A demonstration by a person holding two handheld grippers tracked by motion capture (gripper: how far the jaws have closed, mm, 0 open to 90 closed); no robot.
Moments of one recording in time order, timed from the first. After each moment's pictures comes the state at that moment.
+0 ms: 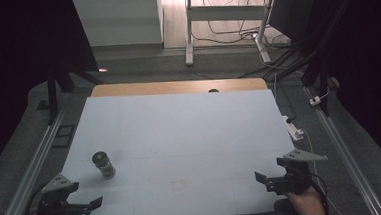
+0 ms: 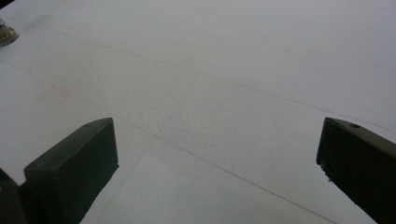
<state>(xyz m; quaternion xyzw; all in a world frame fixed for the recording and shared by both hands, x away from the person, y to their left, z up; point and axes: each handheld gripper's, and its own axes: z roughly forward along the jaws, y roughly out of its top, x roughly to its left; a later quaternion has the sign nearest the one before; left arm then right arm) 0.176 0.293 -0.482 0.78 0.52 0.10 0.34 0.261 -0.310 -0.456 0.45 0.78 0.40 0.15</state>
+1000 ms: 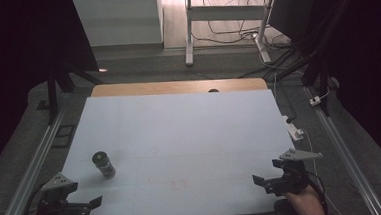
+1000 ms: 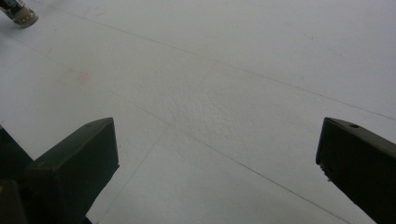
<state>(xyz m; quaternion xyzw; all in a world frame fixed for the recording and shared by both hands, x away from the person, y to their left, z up) 0.178 0.295 -0.482 0.77 0.53 0.10 0.34 0.265 -0.307 -0.458 0.43 0.80 0.40 0.11</state>
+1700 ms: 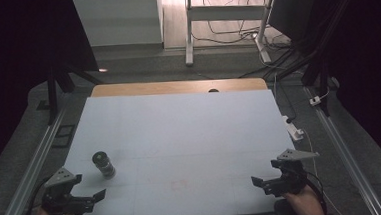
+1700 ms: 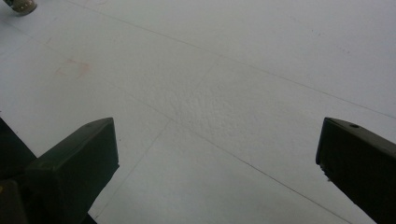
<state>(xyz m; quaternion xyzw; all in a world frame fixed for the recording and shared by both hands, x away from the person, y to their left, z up) 0.192 0.290 -0.481 0.77 0.50 0.12 0.37 0.266 -0.304 -0.459 0.43 0.81 0.38 0.11</state>
